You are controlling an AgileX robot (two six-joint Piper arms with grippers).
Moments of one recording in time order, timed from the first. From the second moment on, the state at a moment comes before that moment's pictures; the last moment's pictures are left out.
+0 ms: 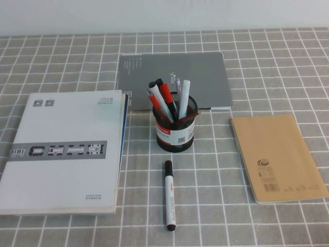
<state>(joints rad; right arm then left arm) 0.01 -0.01 0.03 -0.06 0.38 0.11 0.02 -0.01 0.02 -0.15 0.38 0.17</state>
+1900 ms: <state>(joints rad) 0.01 -0.01 0.03 -0.06 0.38 0.11 0.02 0.07 -0.05 -0.68 0.14 0.00</state>
